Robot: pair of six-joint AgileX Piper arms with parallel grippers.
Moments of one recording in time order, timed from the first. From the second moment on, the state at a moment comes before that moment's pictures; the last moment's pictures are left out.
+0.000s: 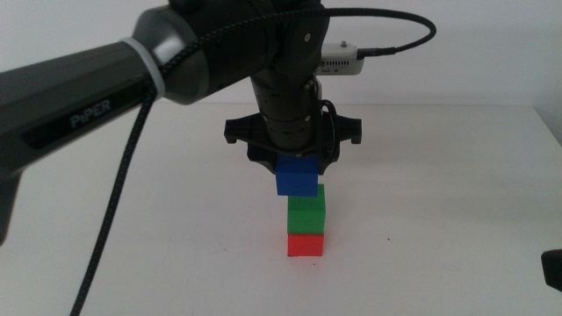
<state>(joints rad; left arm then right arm) -0.74 1.90 -1.76 0.09 1.22 -0.65 0.75 0.62 -0.94 0.03 0.97 0.01</state>
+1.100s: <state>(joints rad) -0.74 1.95 -1.77 0.04 1.22 -0.66 0.75 0.62 -0.94 0.03 0.97 0.01</state>
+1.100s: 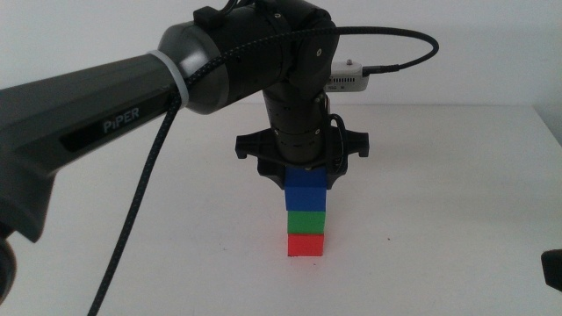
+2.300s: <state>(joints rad) -0.75 1.79 -1.77 0.14 1.21 -0.65 0.75 0.62 -0.94 0.03 0.97 0.01</state>
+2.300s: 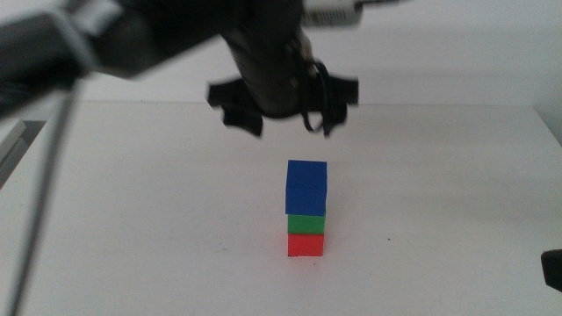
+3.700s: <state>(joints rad) -0.09 0.70 -1.29 0.01 1.09 0.03 0.75 0.62 -0.94 0.03 0.97 0.01</state>
